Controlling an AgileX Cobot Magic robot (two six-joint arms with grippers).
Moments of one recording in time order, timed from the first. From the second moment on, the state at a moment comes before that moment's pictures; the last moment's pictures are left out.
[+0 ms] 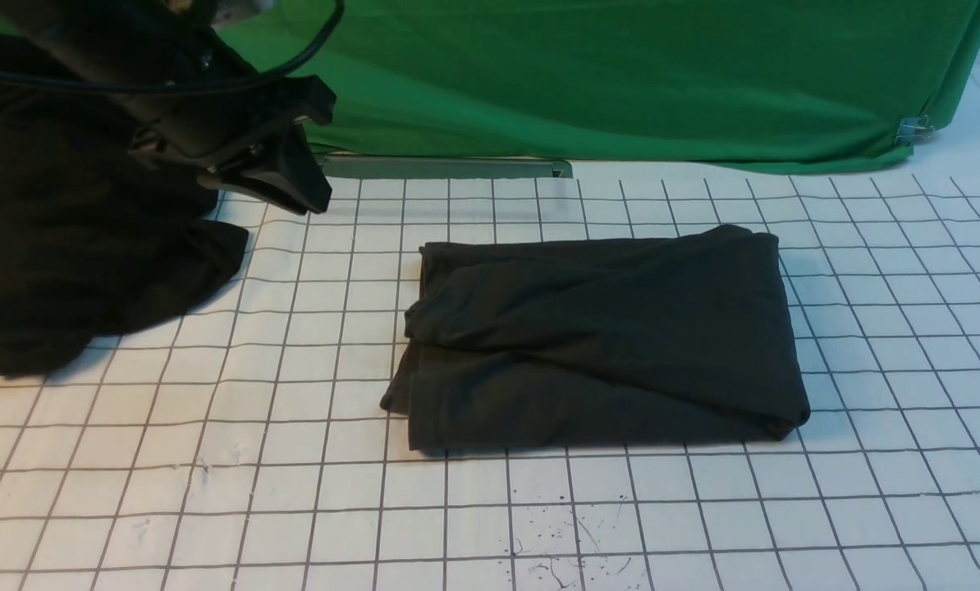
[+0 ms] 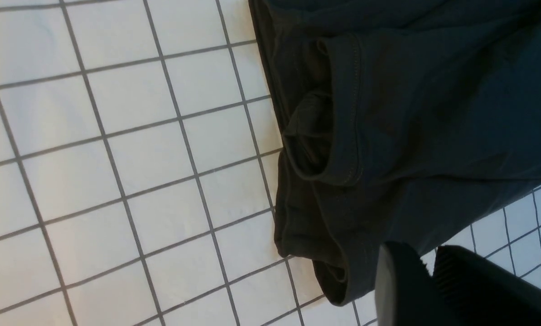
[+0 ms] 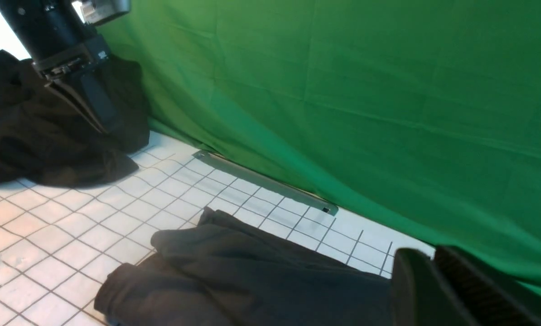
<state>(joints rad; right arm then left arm) 0.50 0.52 -0.60 0.00 0.23 -0.06 -0.09 1.80 -1.68 -0.44 1.15 0.16</state>
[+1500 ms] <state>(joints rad) 0.09 0.00 0.01 -0.06 0.24 -0.02 -0.09 1.60 -1.68 -0.38 1.21 0.11</state>
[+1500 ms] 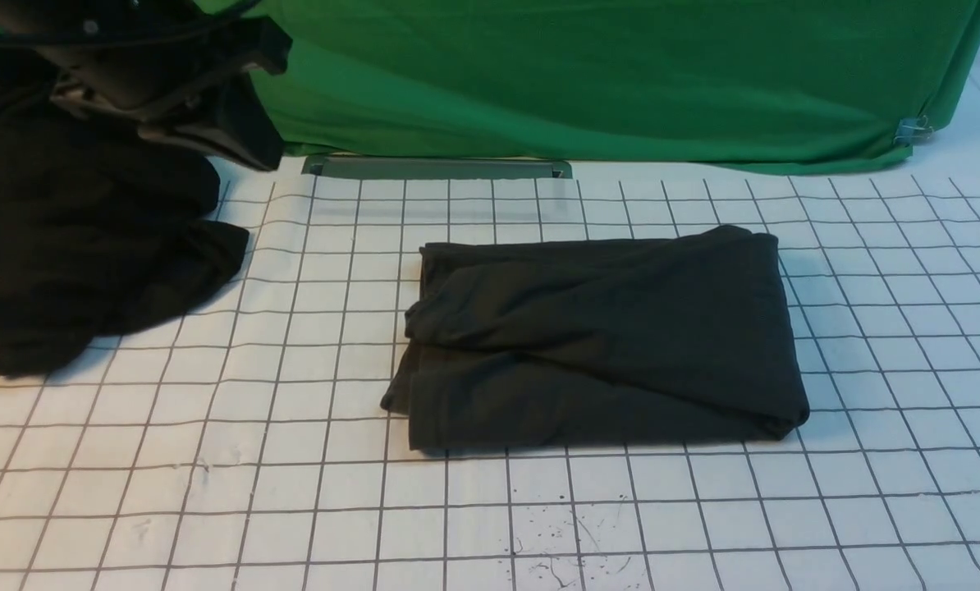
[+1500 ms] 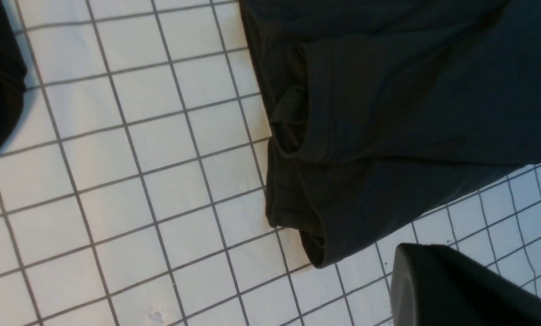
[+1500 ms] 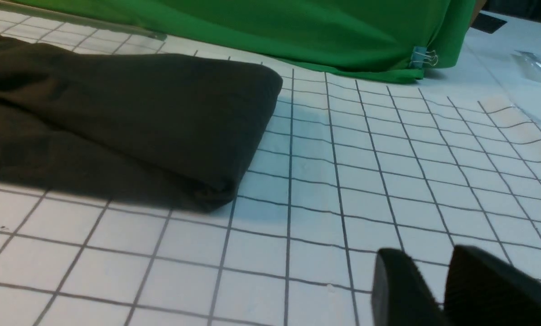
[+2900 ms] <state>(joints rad) 0.01 0.00 0.01 -0.06 0.24 -0.02 -0.09 0.29 -0.51 -0.42 0.25 0.08</state>
